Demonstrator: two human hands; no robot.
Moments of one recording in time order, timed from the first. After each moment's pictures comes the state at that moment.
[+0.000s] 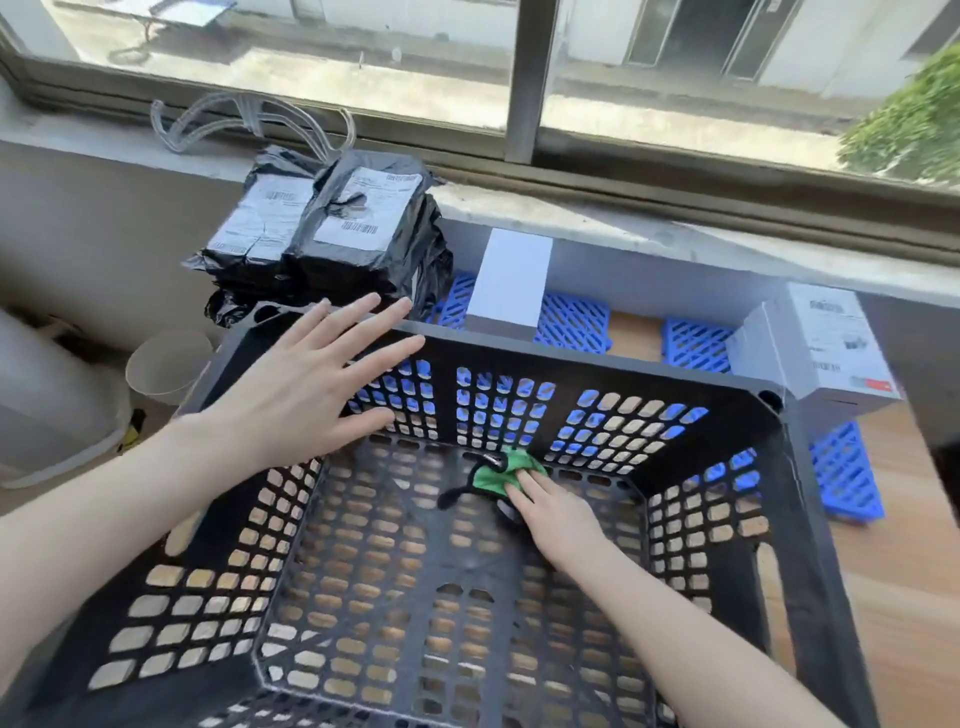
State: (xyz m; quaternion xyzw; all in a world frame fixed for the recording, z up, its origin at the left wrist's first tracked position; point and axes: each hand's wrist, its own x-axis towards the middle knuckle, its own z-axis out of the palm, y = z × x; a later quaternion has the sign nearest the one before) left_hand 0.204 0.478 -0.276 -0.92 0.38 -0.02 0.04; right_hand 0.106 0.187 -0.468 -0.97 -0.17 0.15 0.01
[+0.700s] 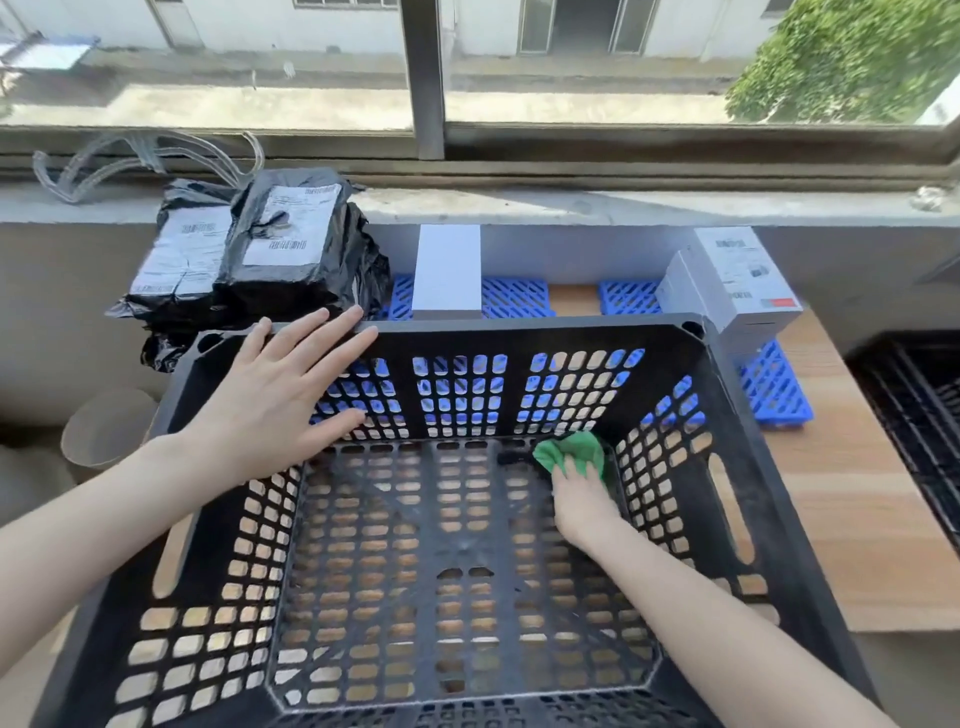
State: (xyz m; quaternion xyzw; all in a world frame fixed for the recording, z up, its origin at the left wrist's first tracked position) left_hand 0.211 0.474 -0.282 -0.92 0.39 -0.03 0.01; right_hand 0.067 0.167 -0.466 -0.95 0.14 0.26 0.06
